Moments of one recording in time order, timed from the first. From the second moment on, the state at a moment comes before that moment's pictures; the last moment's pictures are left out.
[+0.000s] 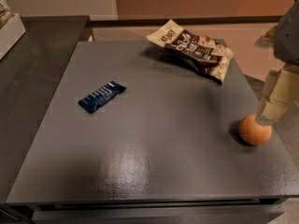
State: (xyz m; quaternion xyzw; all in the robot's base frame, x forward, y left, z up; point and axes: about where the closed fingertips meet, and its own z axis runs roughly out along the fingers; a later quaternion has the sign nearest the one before) arm 0.438 -0.217 0.976 -0.60 0.78 -0.03 0.16
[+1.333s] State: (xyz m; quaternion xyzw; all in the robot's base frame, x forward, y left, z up) arm 0.425 -0.249 0.945 -0.61 0.78 -0.03 0.15
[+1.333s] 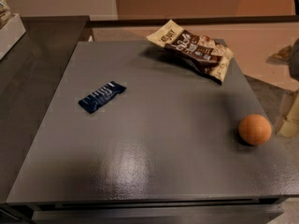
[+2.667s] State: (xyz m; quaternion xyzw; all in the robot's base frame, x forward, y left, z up) arm 0.422 -0.237 0.865 -0.64 0.75 0.07 0.14
